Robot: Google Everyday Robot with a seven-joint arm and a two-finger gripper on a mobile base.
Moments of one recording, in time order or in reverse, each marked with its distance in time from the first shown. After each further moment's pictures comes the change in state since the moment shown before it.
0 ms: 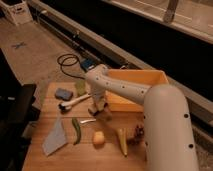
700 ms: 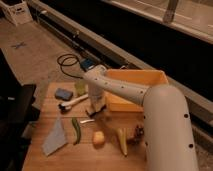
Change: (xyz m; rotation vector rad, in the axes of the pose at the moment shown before) arm -0.029 -0.006 0.000 0.011 -0.048 -0.037
